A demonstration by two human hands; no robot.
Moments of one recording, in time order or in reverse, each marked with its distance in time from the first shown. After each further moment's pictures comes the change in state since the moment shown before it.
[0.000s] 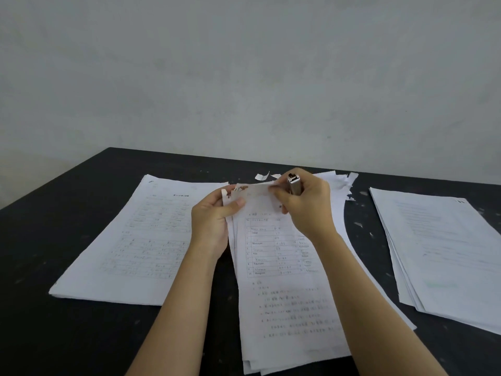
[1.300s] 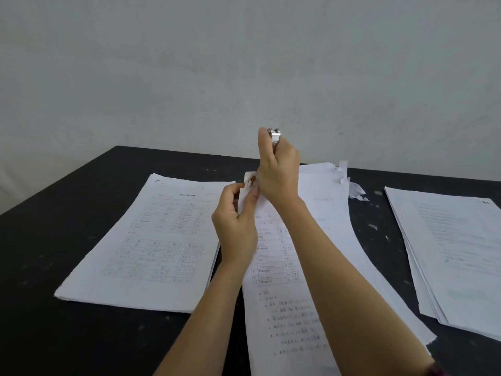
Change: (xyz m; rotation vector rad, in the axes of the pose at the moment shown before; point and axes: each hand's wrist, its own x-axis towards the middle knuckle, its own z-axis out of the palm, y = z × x) left_hand -0.010 -0.020 0.030 0.432 0.232 0.535; right_hand 0.048 -0.024 0.066 0.235 0.111 -0.089
